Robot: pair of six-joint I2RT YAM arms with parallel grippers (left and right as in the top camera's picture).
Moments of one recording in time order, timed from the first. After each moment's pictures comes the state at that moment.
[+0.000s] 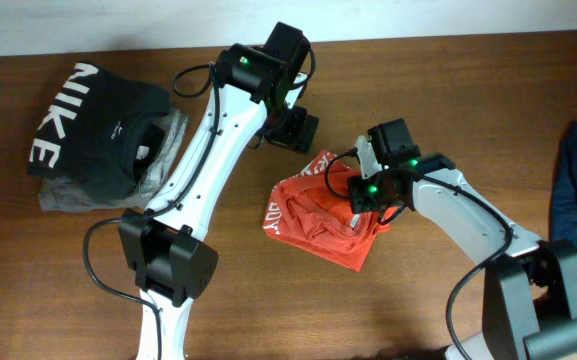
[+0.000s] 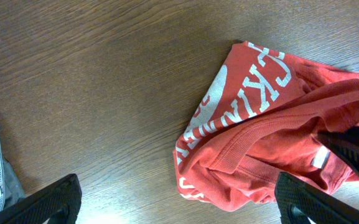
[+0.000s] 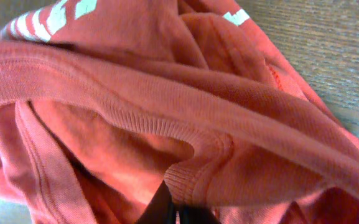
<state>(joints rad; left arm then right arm) -0.50 2.21 2.34 -1.47 0.00 -0.12 0.26 1.67 1.06 -0.64 -0.26 0.14</state>
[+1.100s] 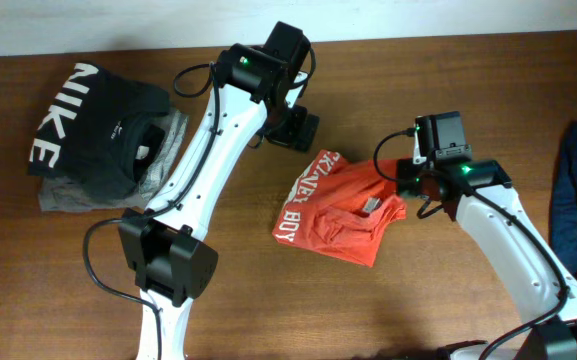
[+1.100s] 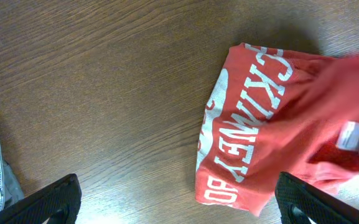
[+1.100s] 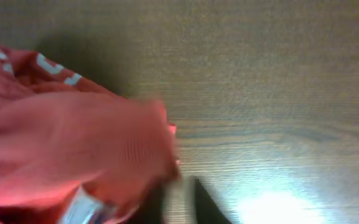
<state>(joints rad) -0.50 2.21 2.34 -1.46 0.00 -0.12 0.13 1.46 1.06 -0.70 0.10 0.16</state>
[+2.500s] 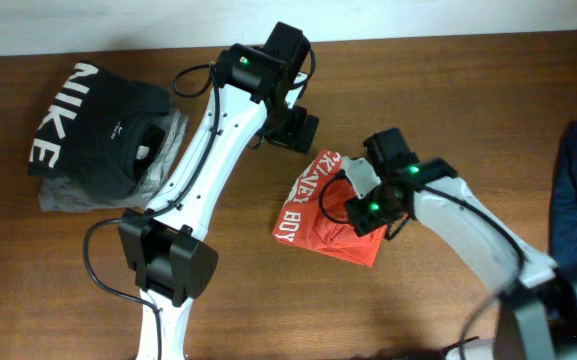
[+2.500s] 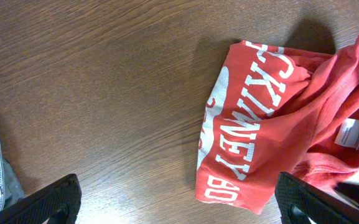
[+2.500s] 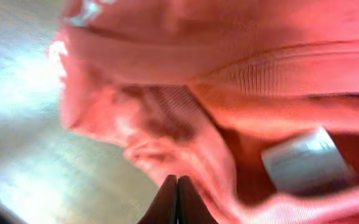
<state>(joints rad) -0.50 2.21 2.34 -1.47 -0.01 -0.12 0.31 1.57 1.06 -0.84 -0.31 -0.11</state>
